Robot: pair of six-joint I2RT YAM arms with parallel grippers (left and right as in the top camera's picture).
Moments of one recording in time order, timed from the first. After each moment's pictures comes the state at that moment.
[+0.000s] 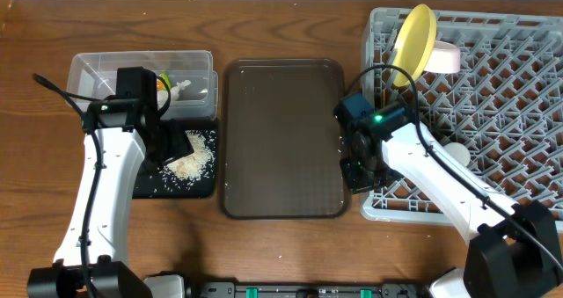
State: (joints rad) left arm 0.08 1.45 1.18 -1.15 -0.01 -0.39; right arm 0.53 1.65 1.20 -1.22 -0.03 0.29
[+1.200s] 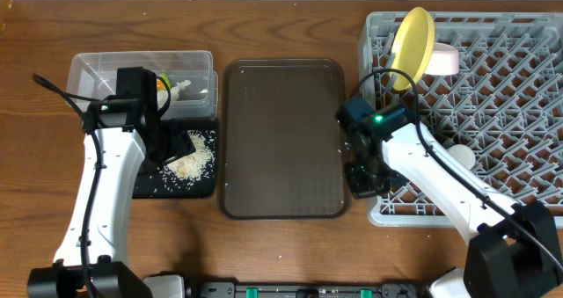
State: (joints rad) left arm 0.08 1.45 1.18 -1.15 -0.01 -0.39; right arm 0.53 1.65 1.19 -1.24 -0.04 0.32
